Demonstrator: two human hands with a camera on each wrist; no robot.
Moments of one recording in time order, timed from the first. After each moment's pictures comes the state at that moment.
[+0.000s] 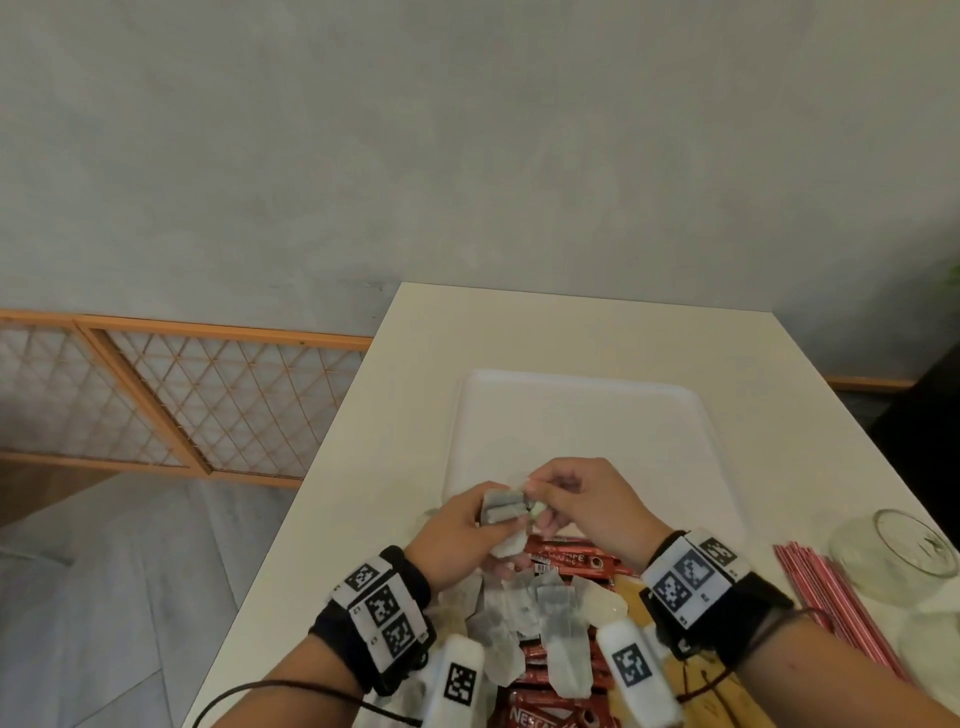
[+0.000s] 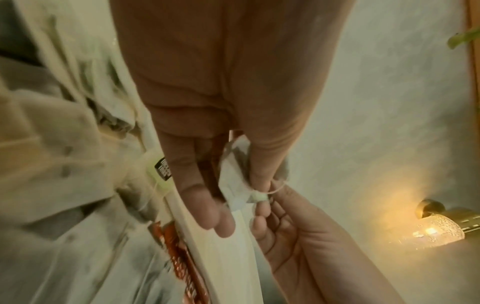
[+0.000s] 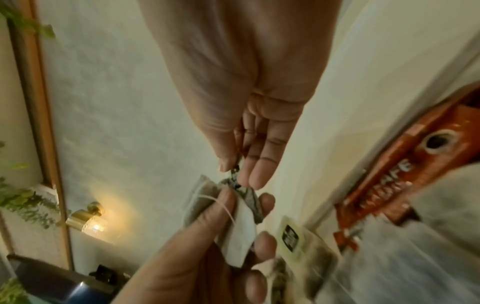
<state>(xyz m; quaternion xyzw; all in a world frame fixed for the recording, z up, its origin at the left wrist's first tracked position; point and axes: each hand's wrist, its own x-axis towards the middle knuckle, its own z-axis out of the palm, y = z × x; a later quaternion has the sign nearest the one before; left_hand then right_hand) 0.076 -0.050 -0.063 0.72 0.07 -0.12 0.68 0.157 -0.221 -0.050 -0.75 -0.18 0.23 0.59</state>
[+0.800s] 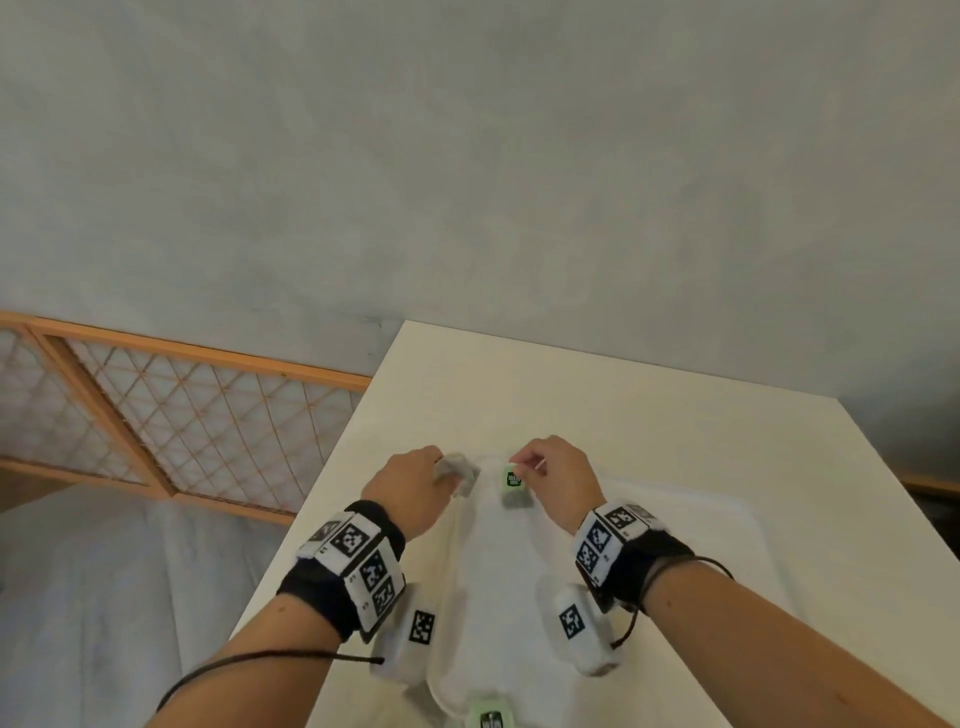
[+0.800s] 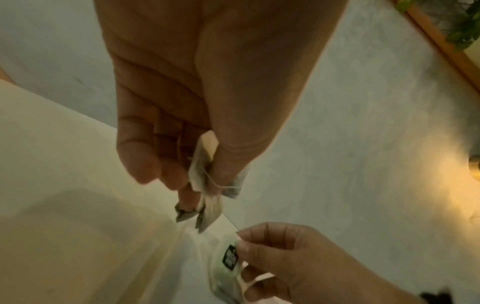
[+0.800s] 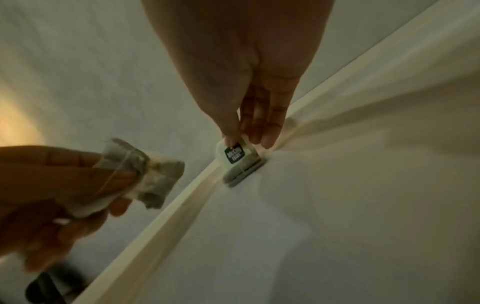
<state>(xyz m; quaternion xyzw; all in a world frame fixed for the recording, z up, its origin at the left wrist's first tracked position) 0.255 0.064 -0.056 0.94 0.15 -0.06 0.29 0.358 -0.118 -0.095 -0.90 -0.21 0.07 0.36</state>
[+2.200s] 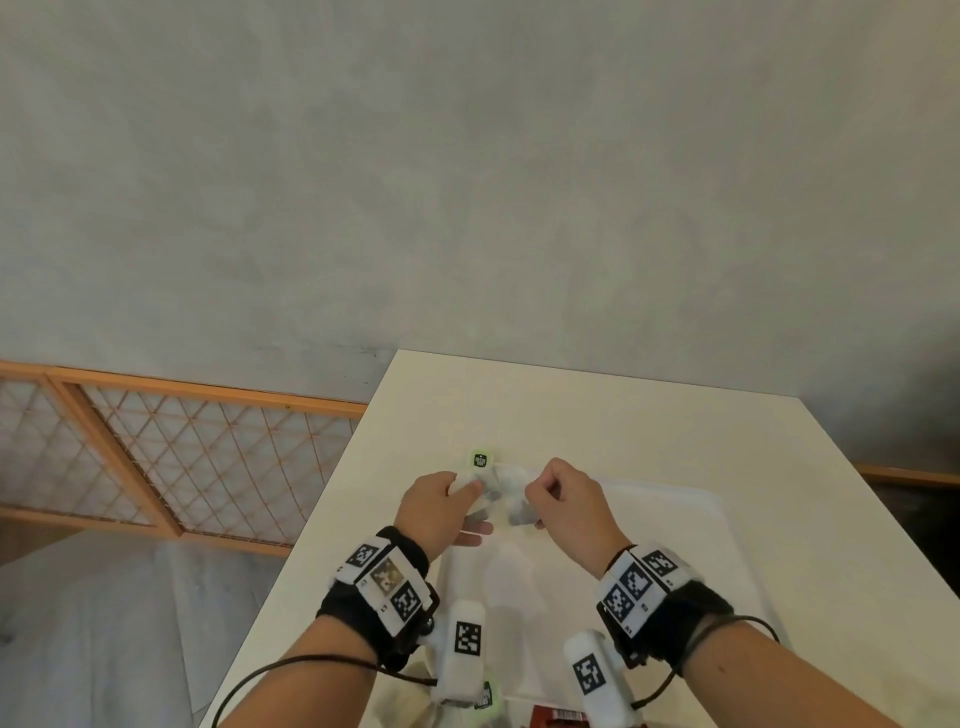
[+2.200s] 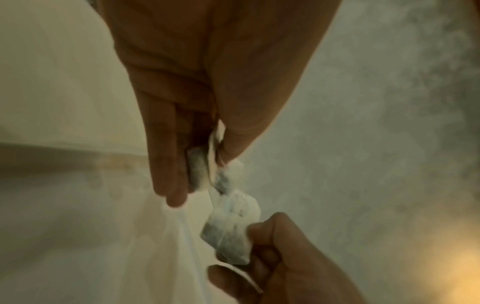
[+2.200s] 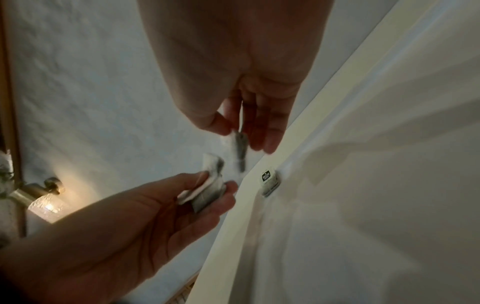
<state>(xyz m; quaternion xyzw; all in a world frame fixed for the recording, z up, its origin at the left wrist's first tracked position) 0.224 0.005 -0.032 0.72 0.21 0.00 0.66 0.290 -0.159 -0.047 -0.85 -0.14 0.08 0.50</state>
